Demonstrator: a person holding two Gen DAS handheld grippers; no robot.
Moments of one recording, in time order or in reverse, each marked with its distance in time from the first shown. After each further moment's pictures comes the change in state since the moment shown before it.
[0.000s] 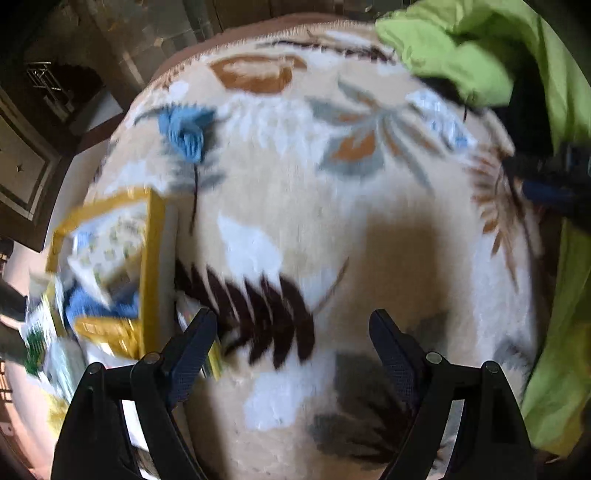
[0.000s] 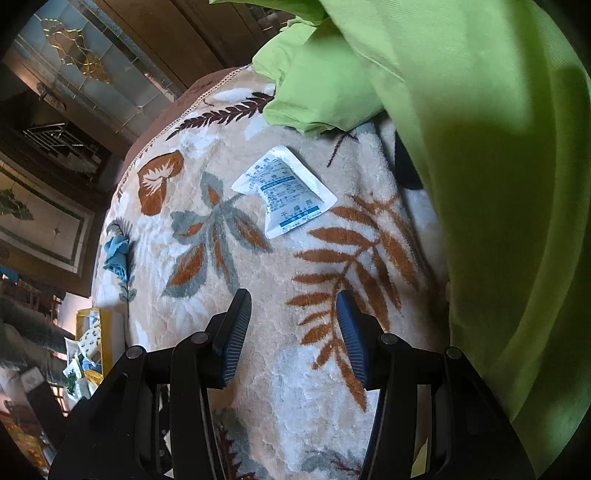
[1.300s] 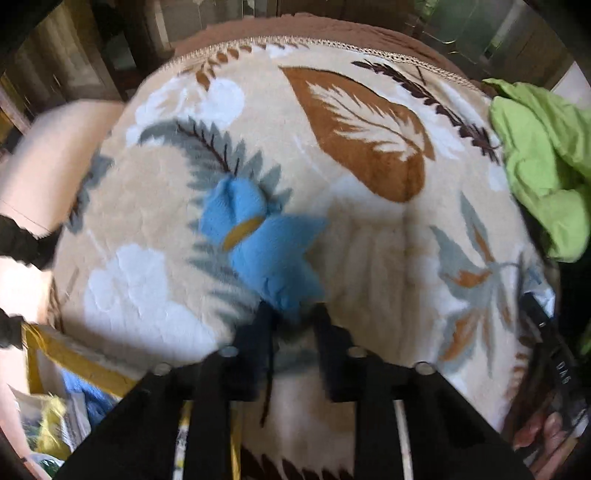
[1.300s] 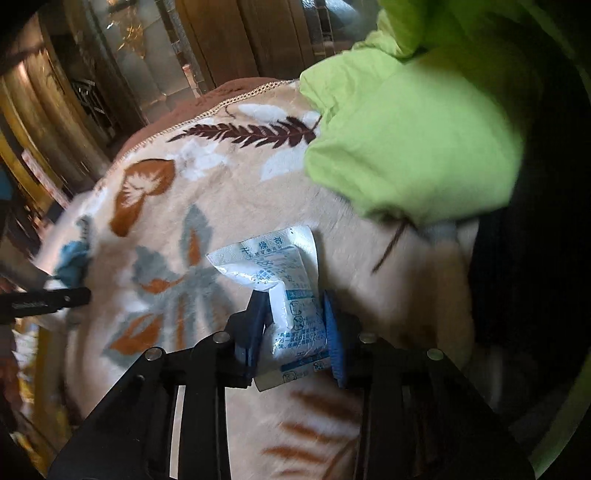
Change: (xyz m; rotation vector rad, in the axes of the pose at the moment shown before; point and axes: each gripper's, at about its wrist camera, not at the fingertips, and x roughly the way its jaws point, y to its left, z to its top) left arm 0.064 0.090 0.095 -0.246 0.088 -0.141; right arm 0.071 0.024 0.049 -0.252 -0.136 -0.038
